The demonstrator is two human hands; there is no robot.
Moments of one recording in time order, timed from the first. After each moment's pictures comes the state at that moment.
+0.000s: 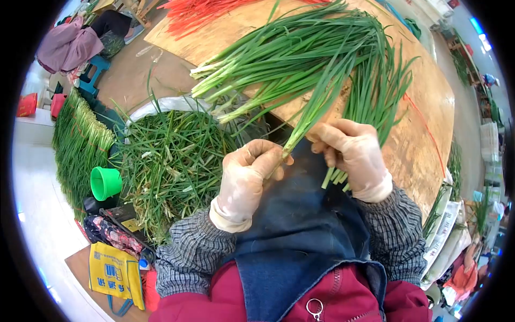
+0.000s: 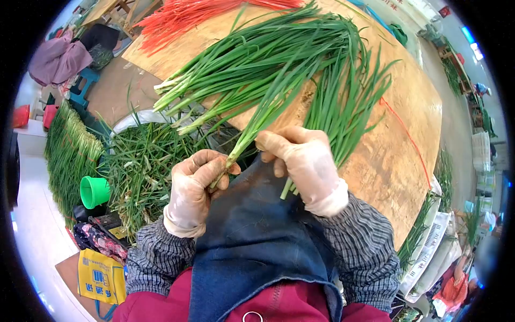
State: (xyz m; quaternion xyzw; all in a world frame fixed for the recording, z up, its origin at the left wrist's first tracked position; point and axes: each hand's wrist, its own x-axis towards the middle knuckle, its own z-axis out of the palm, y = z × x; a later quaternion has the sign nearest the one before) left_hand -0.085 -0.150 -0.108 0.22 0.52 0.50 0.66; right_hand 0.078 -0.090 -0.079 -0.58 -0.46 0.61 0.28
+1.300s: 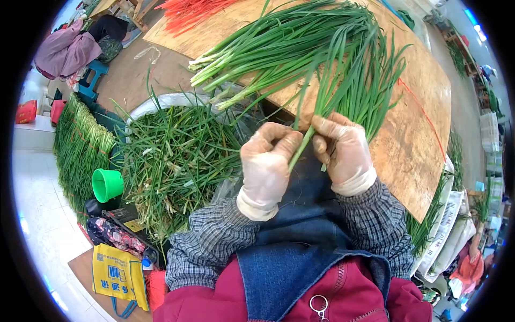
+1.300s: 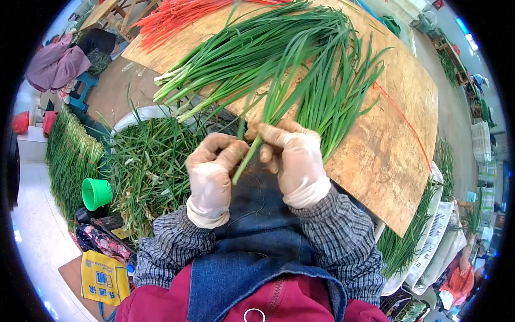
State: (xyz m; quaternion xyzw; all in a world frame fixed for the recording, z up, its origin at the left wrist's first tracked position) left_hand -0.047 -0.158 -0.124 0.29 0.52 0.60 0.54; right_hand 0.073 -0.115 -0.103 -0.51 -0.28 0.69 0.42
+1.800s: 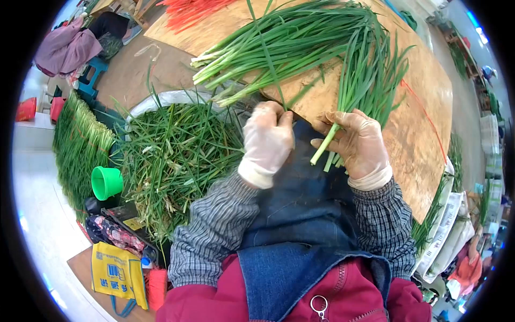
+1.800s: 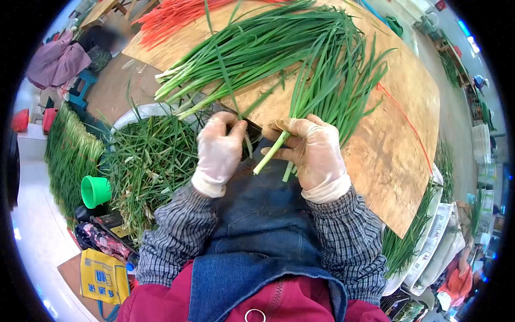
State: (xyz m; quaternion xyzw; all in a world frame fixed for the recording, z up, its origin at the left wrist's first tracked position) left_hand -0.064 -0.116 -0.166 0.57 0.65 0.44 0.24; right_hand 0.083 -0.107 -0.095 -0.50 -0.22 0.69 0.47
